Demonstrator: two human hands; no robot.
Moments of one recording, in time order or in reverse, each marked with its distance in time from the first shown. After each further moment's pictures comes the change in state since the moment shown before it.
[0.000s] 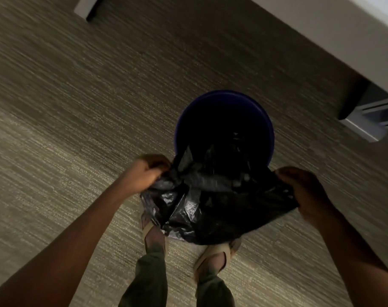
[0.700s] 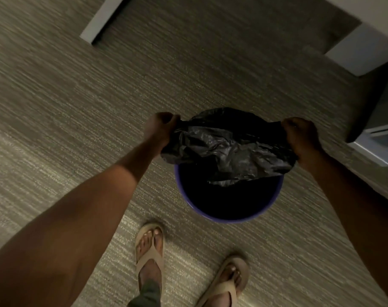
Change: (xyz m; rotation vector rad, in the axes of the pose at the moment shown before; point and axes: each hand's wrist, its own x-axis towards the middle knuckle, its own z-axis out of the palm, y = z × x) left_hand 0.163 0.036 -0.035 -0.032 0.431 0.012; right_hand 0.177 -0.084 0.017 -0.212 0.287 -0.283
